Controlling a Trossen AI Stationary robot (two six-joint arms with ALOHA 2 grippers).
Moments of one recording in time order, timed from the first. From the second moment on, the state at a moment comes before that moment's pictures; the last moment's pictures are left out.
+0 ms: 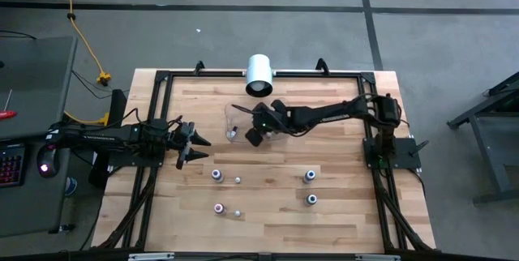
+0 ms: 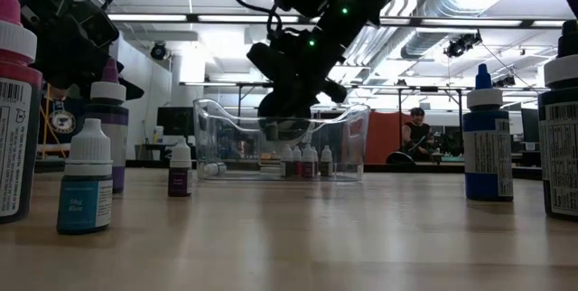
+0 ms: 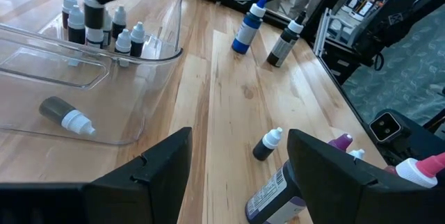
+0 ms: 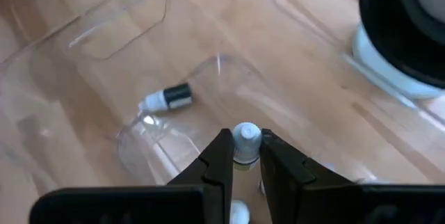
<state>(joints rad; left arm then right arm) 0.02 0.29 0.04 0.00 0.16 -0.35 -0.09 1.93 1.34 -0.23 0.33 0.47</state>
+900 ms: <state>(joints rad) 0.02 0.29 0.04 0.00 0.16 -0.35 -0.16 2.05 1.38 -0.17 0.28 0.48</state>
